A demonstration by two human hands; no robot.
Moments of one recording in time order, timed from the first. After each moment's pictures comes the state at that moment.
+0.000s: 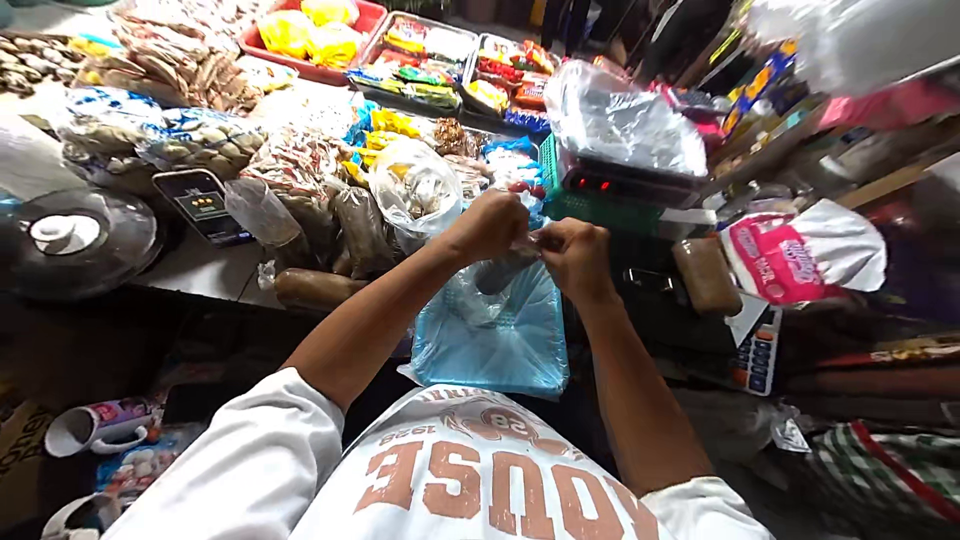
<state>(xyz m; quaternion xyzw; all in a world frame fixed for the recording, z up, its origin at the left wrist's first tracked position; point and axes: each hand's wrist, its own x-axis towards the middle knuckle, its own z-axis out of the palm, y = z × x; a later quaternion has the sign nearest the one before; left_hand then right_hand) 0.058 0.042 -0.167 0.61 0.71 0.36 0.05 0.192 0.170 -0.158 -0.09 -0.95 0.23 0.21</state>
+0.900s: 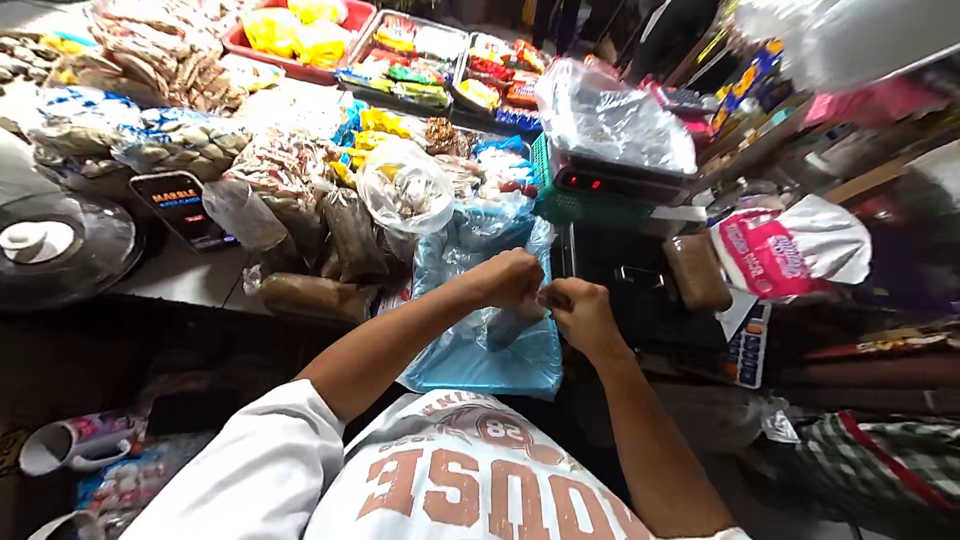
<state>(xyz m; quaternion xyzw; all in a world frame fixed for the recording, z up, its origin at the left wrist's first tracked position) 0.104 0.070 -0.207 0.66 0.68 0.28 0.18 0.257 0.186 -0.193 -0.16 -0.94 0.28 0.08</state>
